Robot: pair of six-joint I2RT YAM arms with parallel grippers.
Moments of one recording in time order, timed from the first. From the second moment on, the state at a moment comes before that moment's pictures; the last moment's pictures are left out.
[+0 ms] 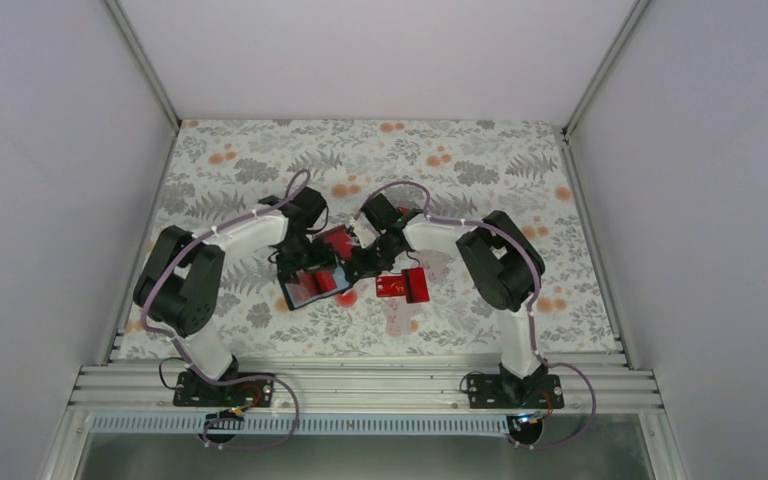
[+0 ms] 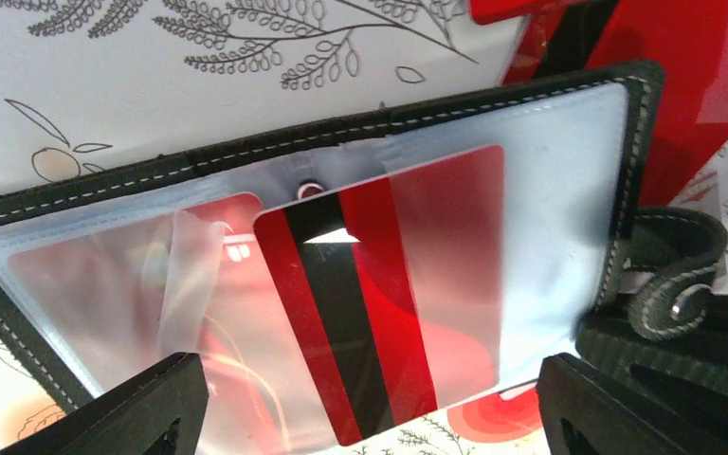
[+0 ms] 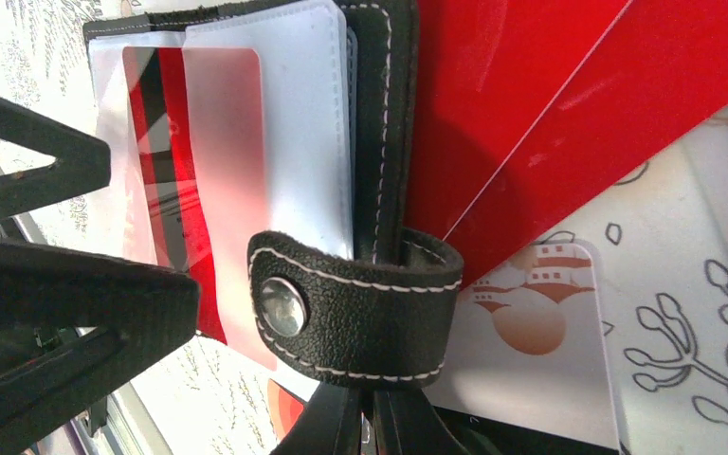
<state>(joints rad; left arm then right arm) -0.48 1.71 1.07 -0.86 0.21 -0.75 0.72 2.06 1.27 -0.44 -0.62 0.38</state>
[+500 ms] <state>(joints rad) -0.50 1.66 1.03 -0.85 0.20 -0.75 0.73 2.05 1.27 -0.43 -0.62 0.38</state>
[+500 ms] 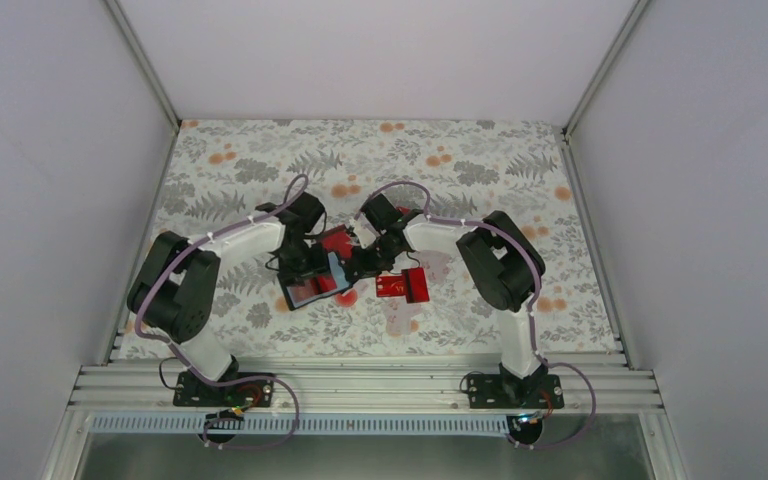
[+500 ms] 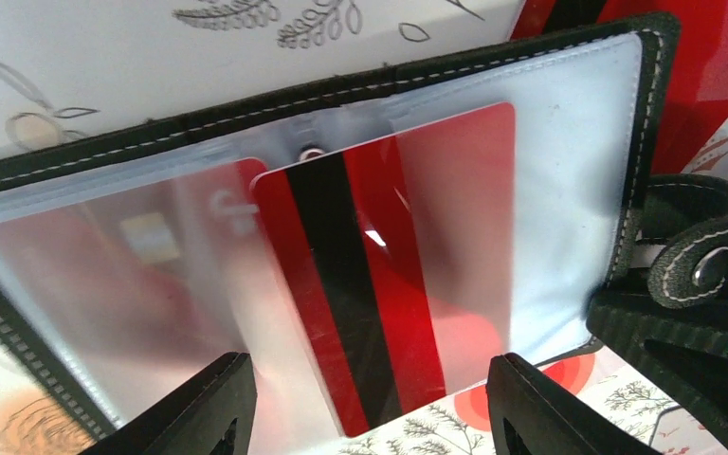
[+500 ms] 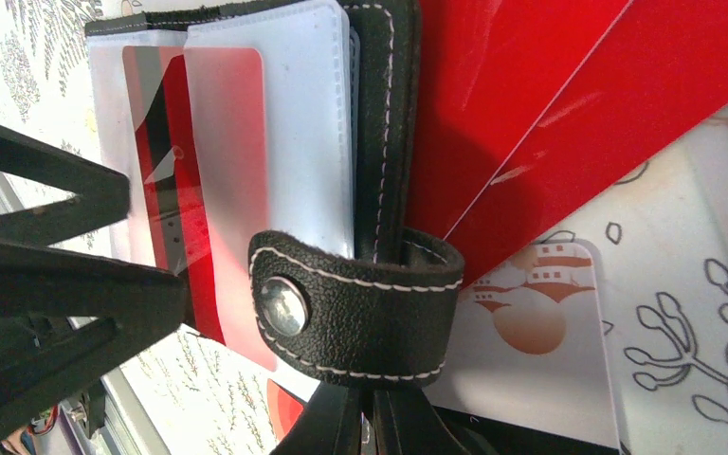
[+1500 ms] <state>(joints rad) -0.49 1.70 0.98 -0.66 0.33 -0.75 0.73 2.05 1.26 -0.42 -0.61 0.39</state>
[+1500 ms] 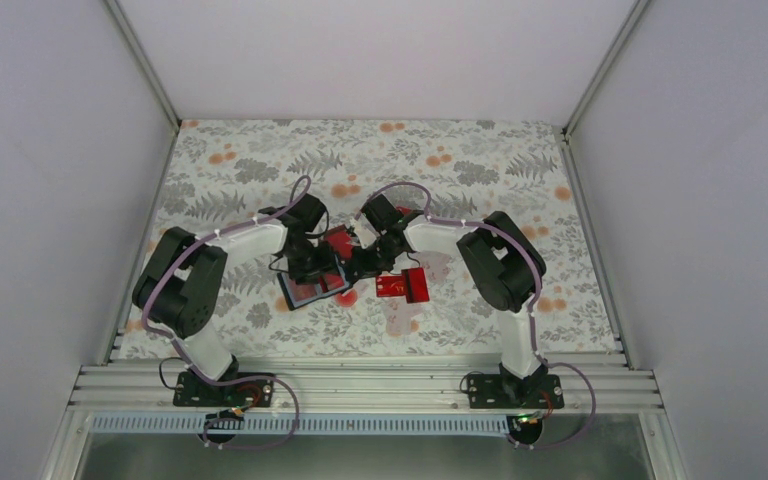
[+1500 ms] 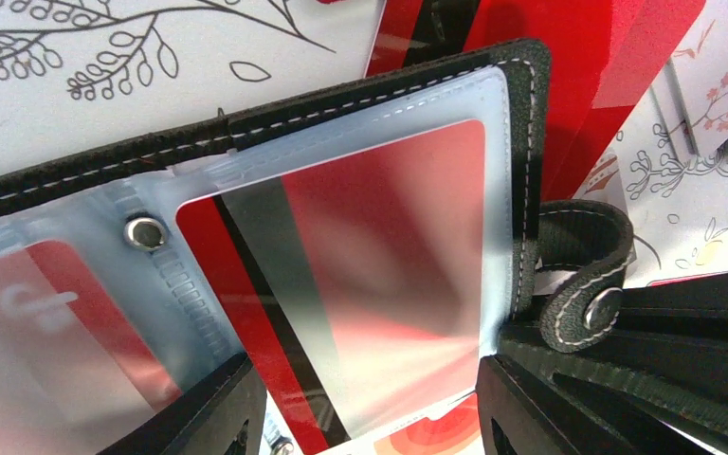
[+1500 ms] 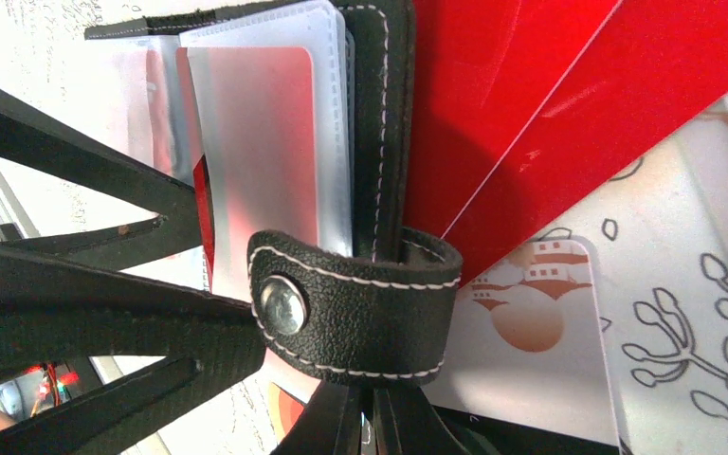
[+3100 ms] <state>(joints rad) -0.51 1.72 1.02 -0.63 0.35 -0.69 0.70 1.72 1.14 -0.66 -0.32 0.43</state>
